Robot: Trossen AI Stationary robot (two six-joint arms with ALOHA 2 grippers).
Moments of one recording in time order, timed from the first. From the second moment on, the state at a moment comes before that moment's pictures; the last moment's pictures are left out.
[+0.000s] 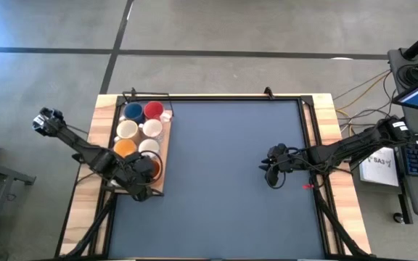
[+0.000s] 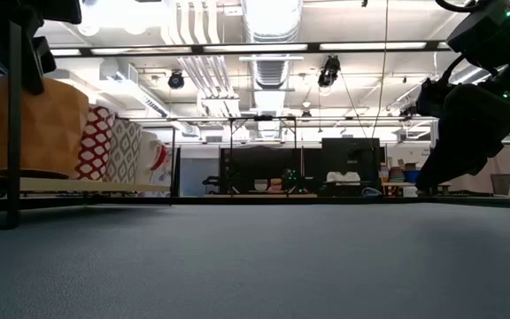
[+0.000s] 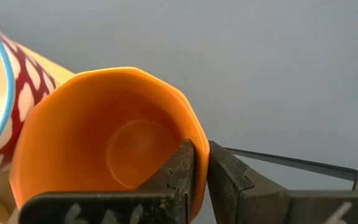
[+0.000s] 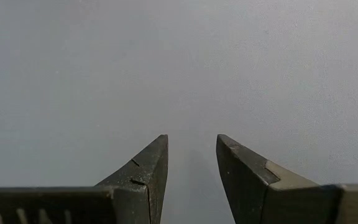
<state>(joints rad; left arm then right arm) -0.59 1.06 0.84 -0.95 -0.29 -1.01 0.19 0.99 0.26 -0.07 0.29 0.64</state>
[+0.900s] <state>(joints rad) -0.62 1.06 0.85 -0.96 -0.15 -1.08 0.19 0.99 0.26 -0.07 0.29 0.64</state>
